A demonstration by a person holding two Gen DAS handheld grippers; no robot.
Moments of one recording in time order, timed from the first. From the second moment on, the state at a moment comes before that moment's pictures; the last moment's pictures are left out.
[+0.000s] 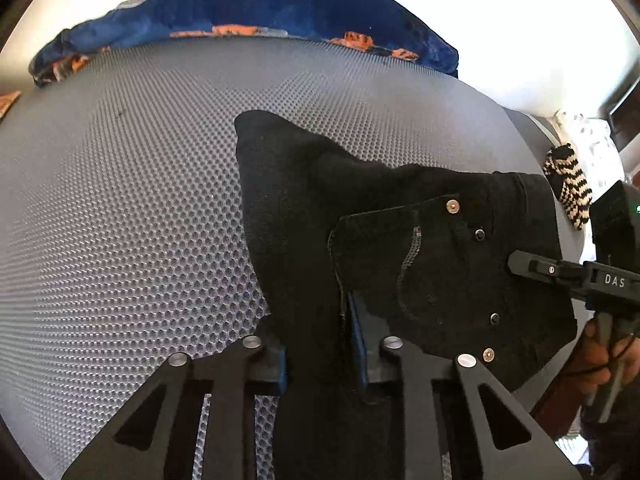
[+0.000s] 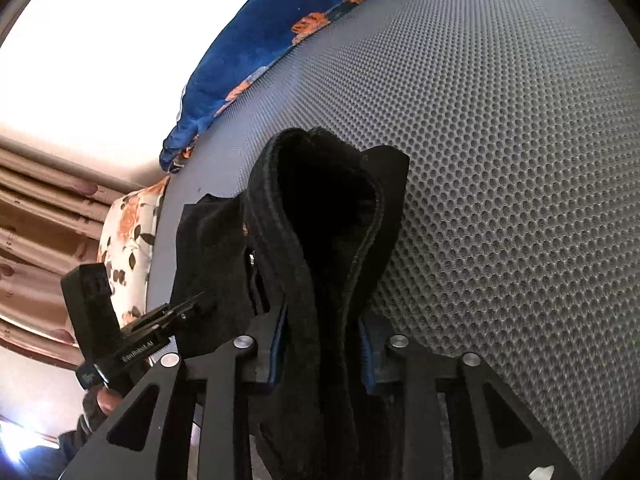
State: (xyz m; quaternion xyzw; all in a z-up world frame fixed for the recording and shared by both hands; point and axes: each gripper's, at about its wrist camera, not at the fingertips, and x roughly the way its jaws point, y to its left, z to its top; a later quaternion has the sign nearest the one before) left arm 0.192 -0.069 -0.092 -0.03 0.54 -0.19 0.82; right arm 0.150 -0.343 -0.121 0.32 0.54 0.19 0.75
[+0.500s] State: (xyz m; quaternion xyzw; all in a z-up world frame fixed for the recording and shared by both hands) left arm 0.177 -0.027 -0.057 -0.05 0.51 -0.19 0.84; right arm 0.151 -0.292 -0.085 0.31 0.53 0.21 0.76
